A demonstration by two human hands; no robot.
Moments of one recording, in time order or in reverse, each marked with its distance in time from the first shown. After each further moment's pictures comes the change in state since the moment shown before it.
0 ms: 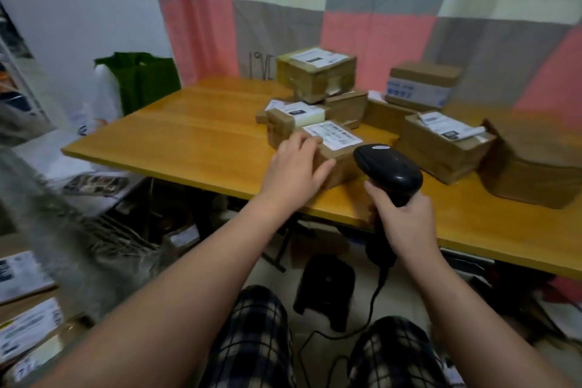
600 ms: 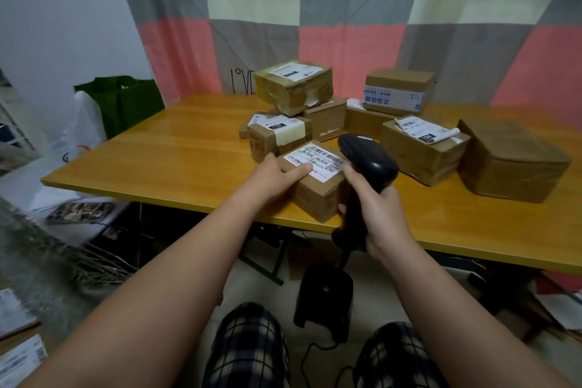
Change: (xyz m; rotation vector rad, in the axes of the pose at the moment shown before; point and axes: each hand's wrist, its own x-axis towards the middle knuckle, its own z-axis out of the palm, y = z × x) left_hand 0.036 -0.016 0.001 -0.364 -0.286 -0.448; right_hand 0.015 -0.018 0.017 0.464 -0.013 0.327
